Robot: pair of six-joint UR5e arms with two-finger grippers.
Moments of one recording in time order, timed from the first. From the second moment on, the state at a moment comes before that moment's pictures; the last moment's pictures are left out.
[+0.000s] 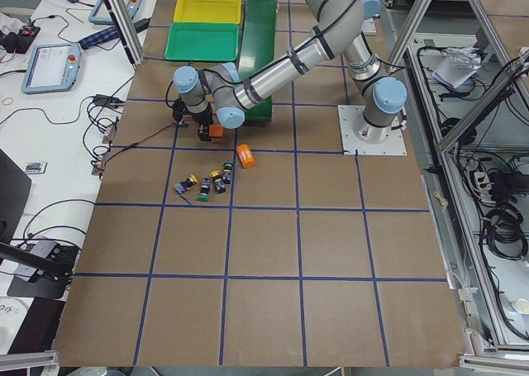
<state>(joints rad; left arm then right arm) -1.29 -2.18 -1.54 -1.11 1.52 0.33 1.66 -1.53 1.47 -1.54 -1.57 0.10</state>
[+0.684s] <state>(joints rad) -1.28 -2.08 -1.57 -1.13 1.53 0.72 1.66 -1.53 1.47 -1.54 -1.57 0.10</state>
